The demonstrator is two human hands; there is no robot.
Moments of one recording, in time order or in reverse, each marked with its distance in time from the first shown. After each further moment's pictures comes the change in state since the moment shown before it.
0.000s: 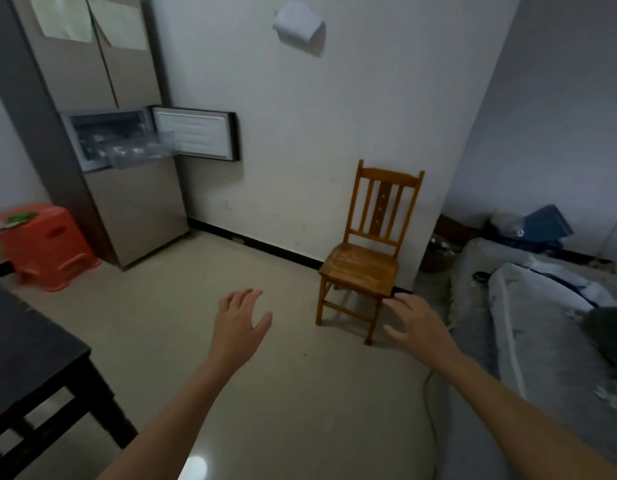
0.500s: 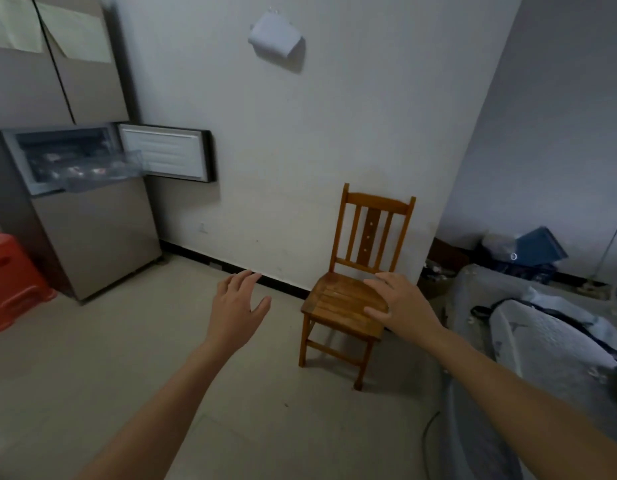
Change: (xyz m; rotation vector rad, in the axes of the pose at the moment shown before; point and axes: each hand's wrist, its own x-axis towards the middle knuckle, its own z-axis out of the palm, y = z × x) left_hand 0.208 0.031 0.079 0.024 0.036 0.088; right_hand 0.196 0.077 -0.023 -0.021 0.092 -0.107
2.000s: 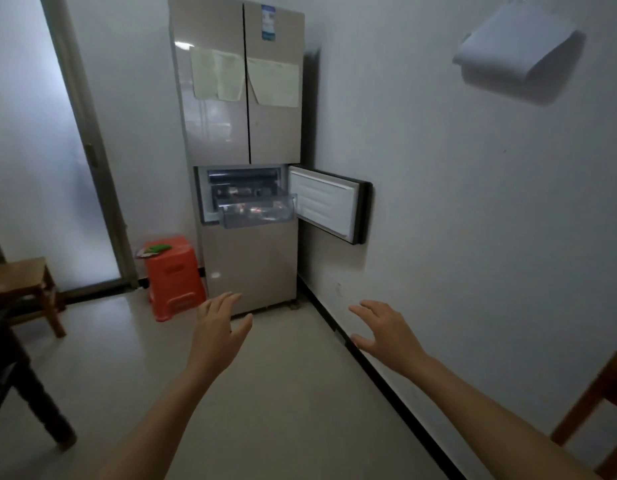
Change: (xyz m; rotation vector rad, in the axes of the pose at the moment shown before) left_hand 0.407 -0.250 0.096 0.290 0.428 -0.539; right_hand 0.648 0.020 0.227 0.233 -0.101 -0.655
